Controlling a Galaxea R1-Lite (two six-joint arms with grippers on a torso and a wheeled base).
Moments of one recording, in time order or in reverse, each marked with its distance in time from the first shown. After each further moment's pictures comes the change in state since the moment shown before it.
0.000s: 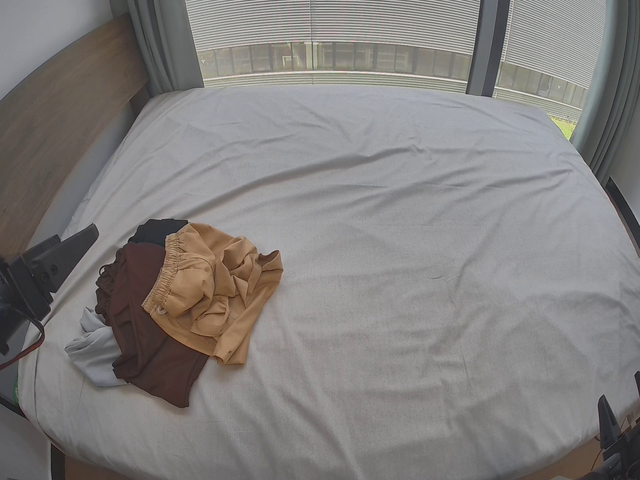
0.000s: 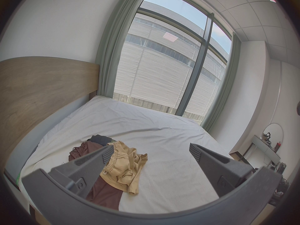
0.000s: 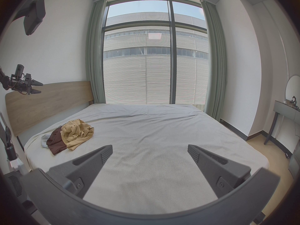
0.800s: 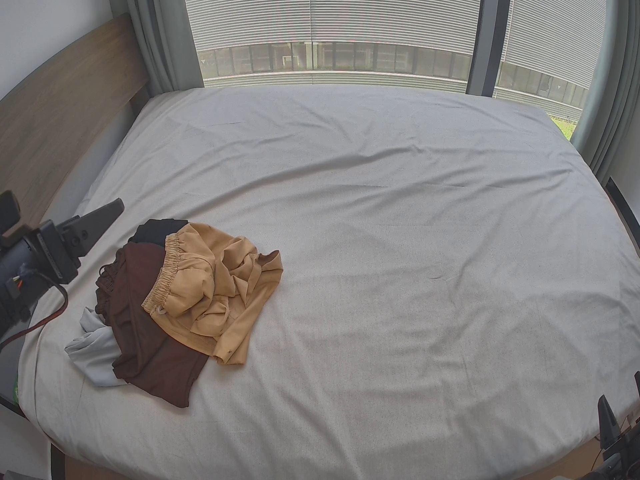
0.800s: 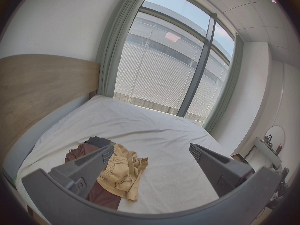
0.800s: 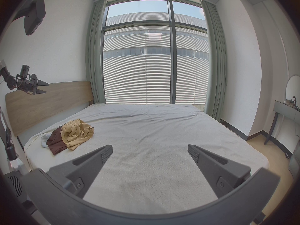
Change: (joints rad) left arm 0.014 0.164 -0.051 -0.104 0.001 -0.015; right arm 0.001 0.000 0.000 0.000 0.000 0.000
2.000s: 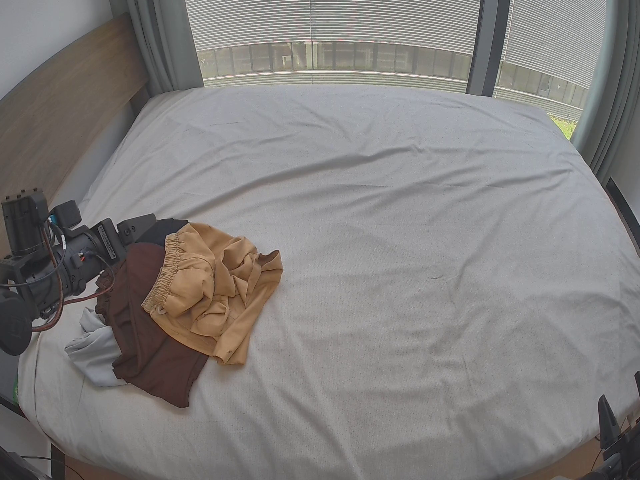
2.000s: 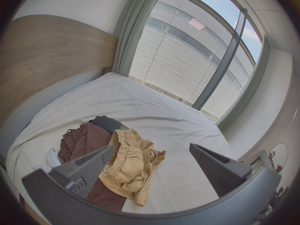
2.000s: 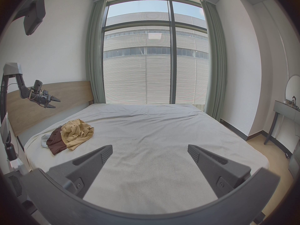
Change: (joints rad) left arm 0.202 0.446 -0.059 -0.203 -0.134 -0.108; right arm -0.001 0.000 0.000 0.000 0.000 0.000
